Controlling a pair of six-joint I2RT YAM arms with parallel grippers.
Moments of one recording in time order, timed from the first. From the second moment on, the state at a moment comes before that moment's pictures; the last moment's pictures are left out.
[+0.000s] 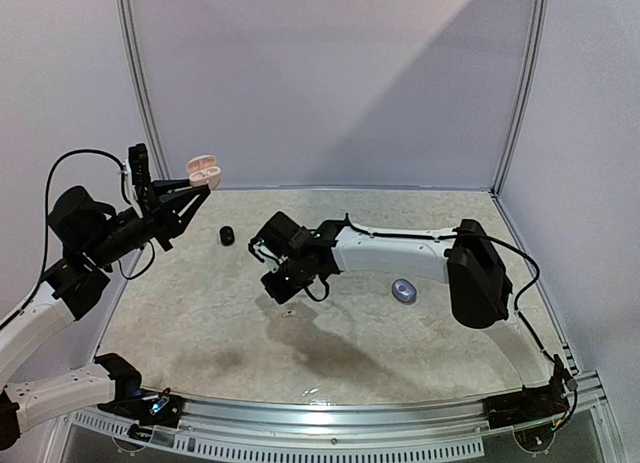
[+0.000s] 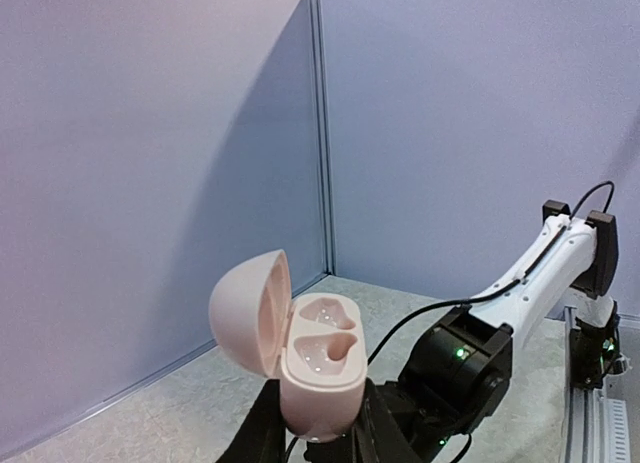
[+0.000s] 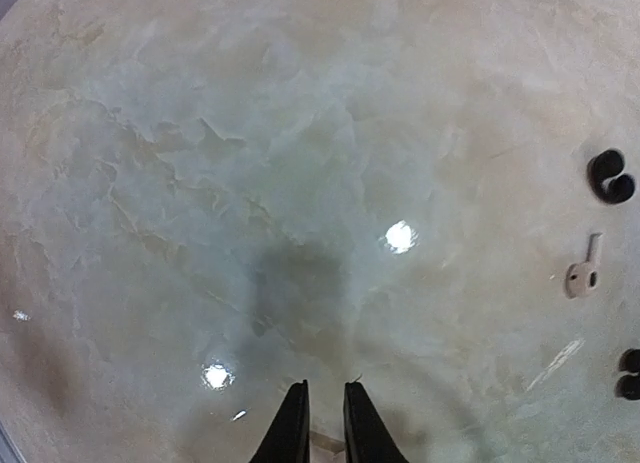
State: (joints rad) left arm -0.44 0.73 0.65 0.29 0.49 -0.05; right arm 1.08 2.42 2.10 -0.65 0.05 0.24
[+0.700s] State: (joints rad) left arm -0.44 0.74 0.65 0.29 0.49 -0.04; right arm 1.11 2.49 2.11 -0.75 -0.01 0.08
